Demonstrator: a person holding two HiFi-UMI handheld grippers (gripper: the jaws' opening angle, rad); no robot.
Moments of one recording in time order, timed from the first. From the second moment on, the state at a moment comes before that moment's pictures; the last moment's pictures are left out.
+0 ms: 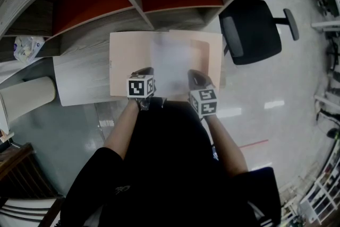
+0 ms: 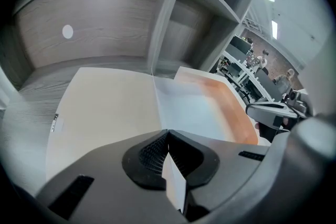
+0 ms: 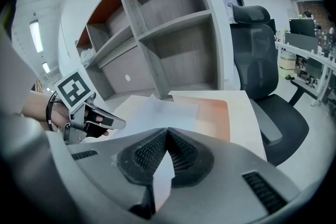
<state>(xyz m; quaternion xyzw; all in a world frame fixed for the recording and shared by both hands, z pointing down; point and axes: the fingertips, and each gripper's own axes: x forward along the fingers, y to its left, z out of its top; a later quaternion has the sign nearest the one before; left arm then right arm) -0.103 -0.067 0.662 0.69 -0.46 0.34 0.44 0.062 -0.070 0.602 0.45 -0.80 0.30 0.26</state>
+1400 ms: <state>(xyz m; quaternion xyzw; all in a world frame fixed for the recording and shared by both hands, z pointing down) -0.070 -0.071 0.663 0.70 -0.44 0.36 0.43 0.095 -0.065 0.600 0.47 -0.79 0.31 0.24</state>
